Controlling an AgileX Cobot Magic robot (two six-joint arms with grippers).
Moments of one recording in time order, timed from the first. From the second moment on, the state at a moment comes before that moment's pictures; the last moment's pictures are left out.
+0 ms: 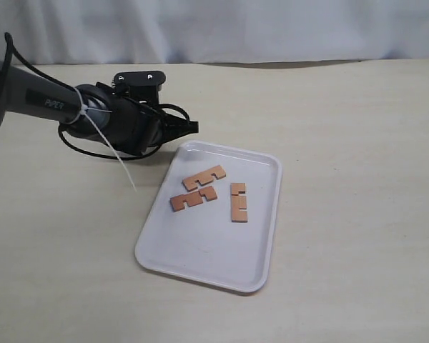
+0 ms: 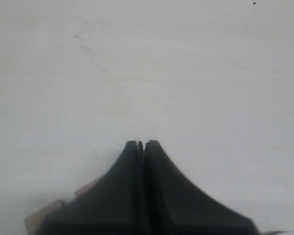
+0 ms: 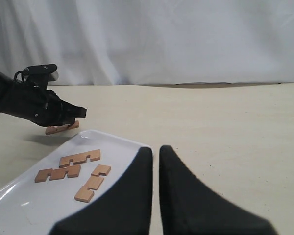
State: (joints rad) left arm -0.56 2.28 -1.33 -1.55 -0.39 1.10; right arm -0.02 0.00 0.00 0.10 0.22 0.00
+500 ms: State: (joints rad) left arm -0.54 2.18 -1.32 -1.61 -0.15 1.44; right arm -0.02 0.00 0.00 0.10 0.22 0.00
